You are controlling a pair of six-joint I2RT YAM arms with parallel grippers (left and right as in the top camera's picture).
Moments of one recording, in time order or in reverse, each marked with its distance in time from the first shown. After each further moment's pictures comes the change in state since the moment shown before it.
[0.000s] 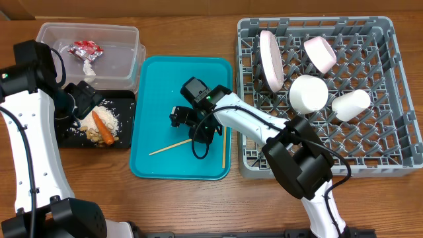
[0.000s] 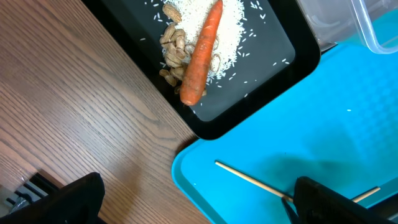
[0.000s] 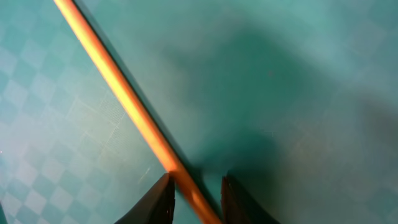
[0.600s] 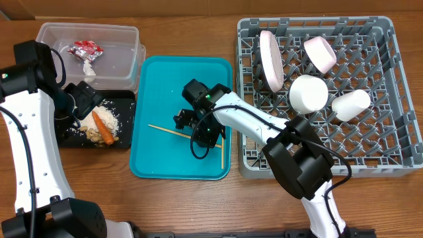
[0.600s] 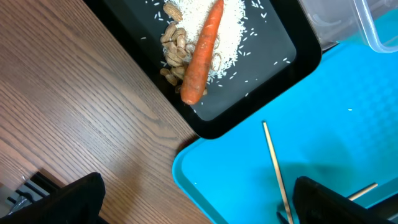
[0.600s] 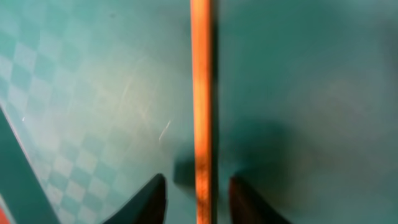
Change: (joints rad) left arm 0.000 0.000 0.000 -0.003 0.000 0.000; right arm 0.001 0.000 0.021 -0.144 0.021 0.072
